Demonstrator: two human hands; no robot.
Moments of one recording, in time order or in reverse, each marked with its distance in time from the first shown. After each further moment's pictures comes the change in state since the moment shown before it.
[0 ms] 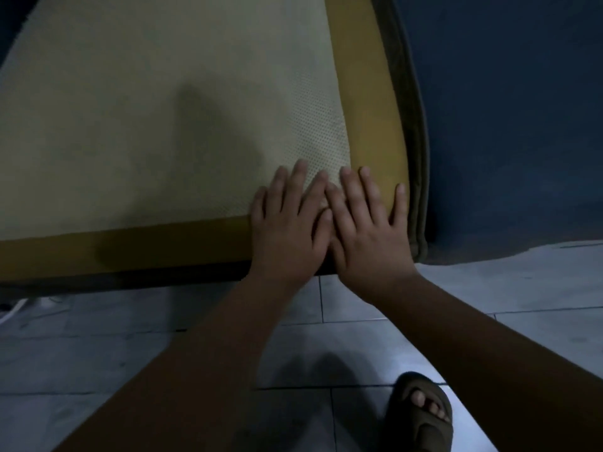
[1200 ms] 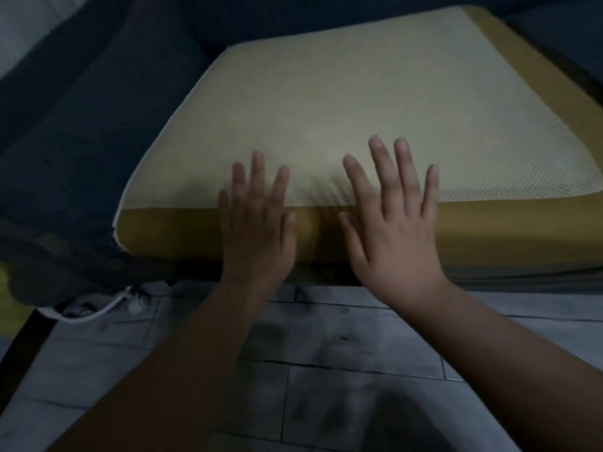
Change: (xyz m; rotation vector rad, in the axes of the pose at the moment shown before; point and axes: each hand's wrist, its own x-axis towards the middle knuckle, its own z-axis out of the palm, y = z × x) left_hand -0.113 -0.286 -0.045 0.100 0.302 -0.173; right_hand 0.052 -0.253 0.002 0.161 0.538 -0.154
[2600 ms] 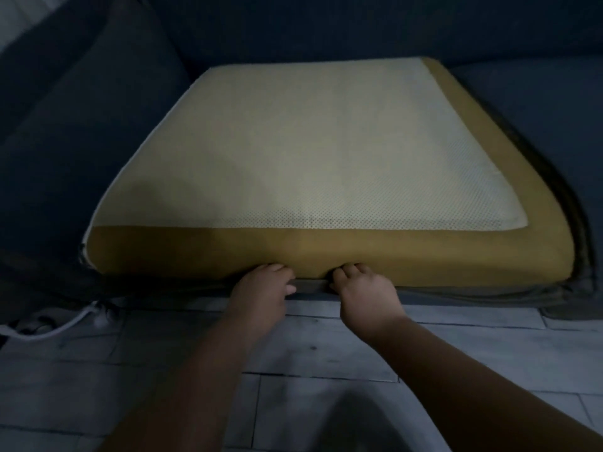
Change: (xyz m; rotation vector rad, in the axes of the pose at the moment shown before) left_hand -0.008 0.018 -0.006 -0.366 -0.586 0.099; right_hand -0.012 0.009 -0.011 -0.143 -0.840 0.046
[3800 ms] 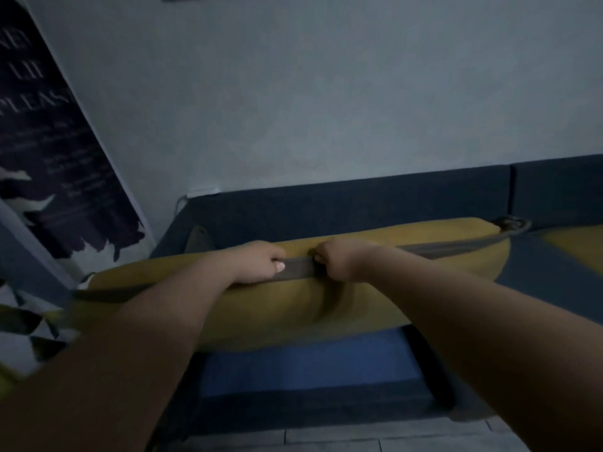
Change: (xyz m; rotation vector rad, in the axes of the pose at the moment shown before) left_hand -0.039 0.210 -0.551 0.174 -0.211 0.088; right_hand -0.084 -0.021 -0.572 0.056 -0.021 -0.009
